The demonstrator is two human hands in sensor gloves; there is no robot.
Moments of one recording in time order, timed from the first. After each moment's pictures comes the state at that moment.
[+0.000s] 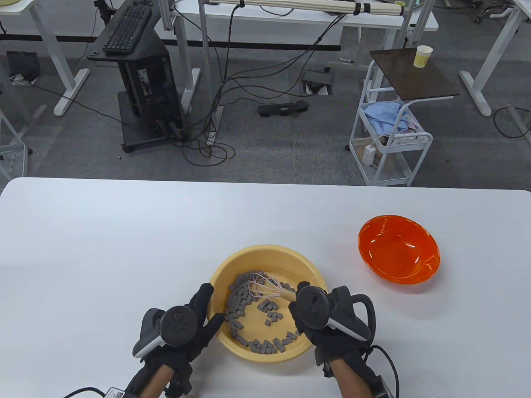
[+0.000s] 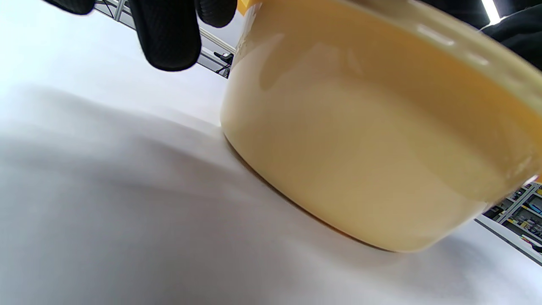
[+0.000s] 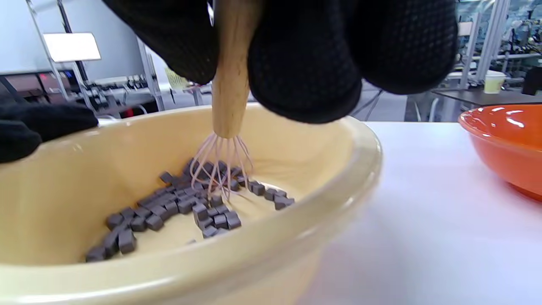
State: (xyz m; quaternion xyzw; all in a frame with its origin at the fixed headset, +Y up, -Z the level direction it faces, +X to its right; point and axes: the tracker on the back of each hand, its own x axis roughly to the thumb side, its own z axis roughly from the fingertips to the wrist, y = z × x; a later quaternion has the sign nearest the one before) left_hand -0.200 -0.753 -0.277 -0.09 -0.19 0.22 0.95; right_hand 0.095 -0.655 -0.287 0.15 0.07 0.98 0.06
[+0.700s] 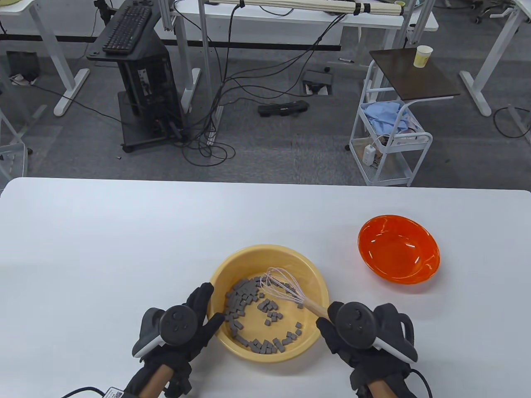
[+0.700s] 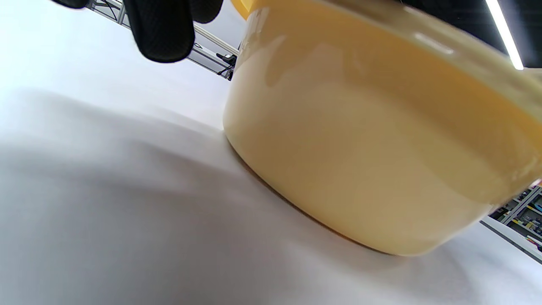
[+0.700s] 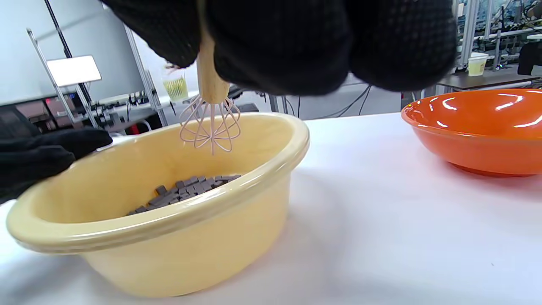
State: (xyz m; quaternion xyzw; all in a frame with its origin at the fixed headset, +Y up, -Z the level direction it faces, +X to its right) left_hand -0.202 -0.750 -0.279 -0.08 -0.19 0.22 0.95; right_hand 0.172 -0.642 -0.239 0.15 0.05 0.98 0.14
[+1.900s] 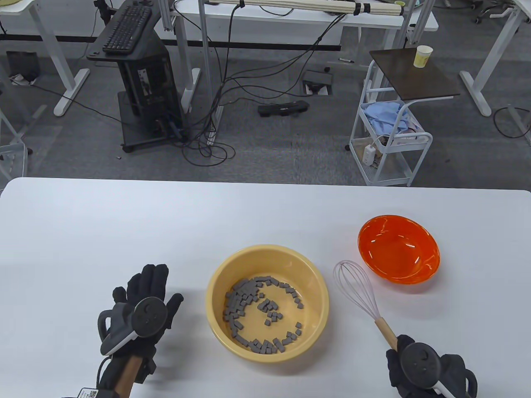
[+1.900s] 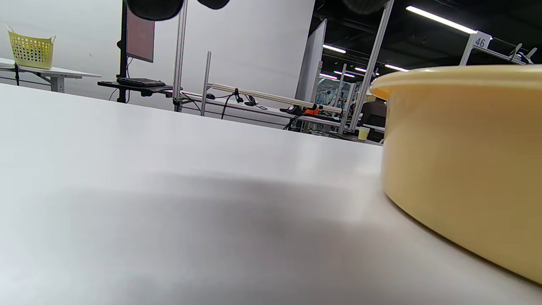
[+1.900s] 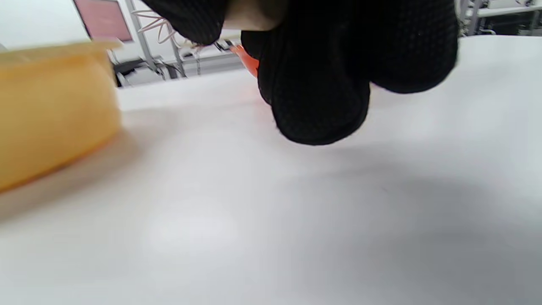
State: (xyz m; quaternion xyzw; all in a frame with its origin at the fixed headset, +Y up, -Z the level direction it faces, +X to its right) left_hand -0.266 -0.728 -0.286 0.00 -0.07 0.08 0.99; right_hand 0.284 -0.732 -0.205 -0.04 0.11 0.99 0.09
